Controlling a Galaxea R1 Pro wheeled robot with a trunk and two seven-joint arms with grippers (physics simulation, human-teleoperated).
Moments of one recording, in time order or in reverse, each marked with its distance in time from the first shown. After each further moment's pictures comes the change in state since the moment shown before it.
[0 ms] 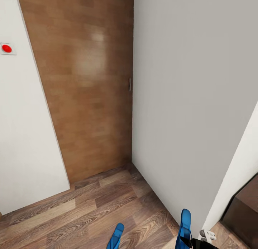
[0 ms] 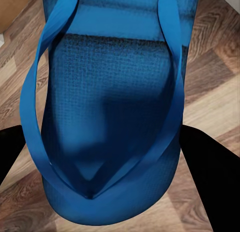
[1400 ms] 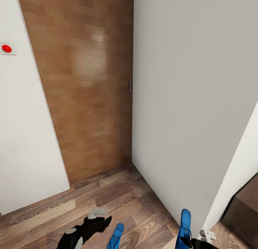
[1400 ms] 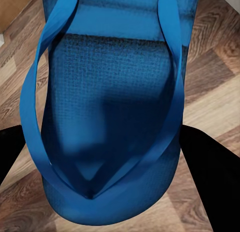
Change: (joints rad) left arm -0.031 -0.016 0.000 -0.529 0.003 0.461 0.267; right arm 0.000 0.000 0.001 0.000 0.000 0.000 0.000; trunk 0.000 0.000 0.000
